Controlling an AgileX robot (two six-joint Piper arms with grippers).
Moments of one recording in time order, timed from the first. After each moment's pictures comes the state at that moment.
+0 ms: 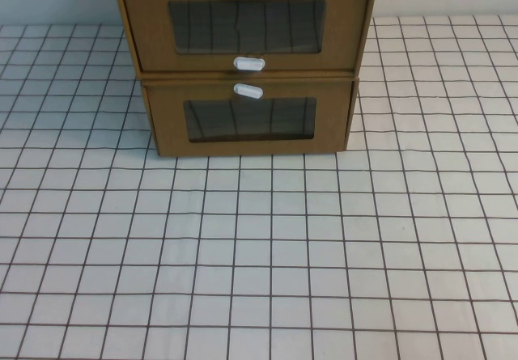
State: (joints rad) right arm 0.48 0.11 -0.11 0.02 0.32 -0.02; left arm -0.12 -0.02 -0.42 -0.09 0.79 -0.11
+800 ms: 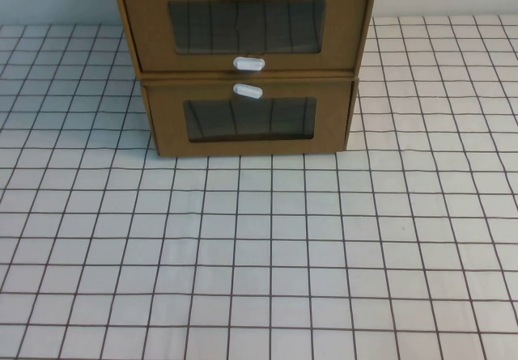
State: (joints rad) right arm 0.48 0.11 -0.11 0.02 0.32 -0.02; left arm -0.12 -0.02 -0.05 0.05 0.32 -0.10
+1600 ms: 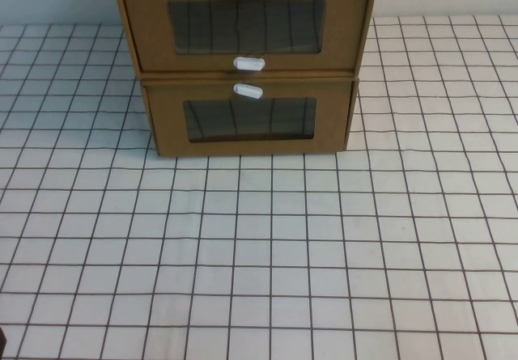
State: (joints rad) right arm 0.48 0.11 -0.11 0.02 0.32 -0.02; left arm -0.12 -0.02 0.03 0.02 0.39 -0.10
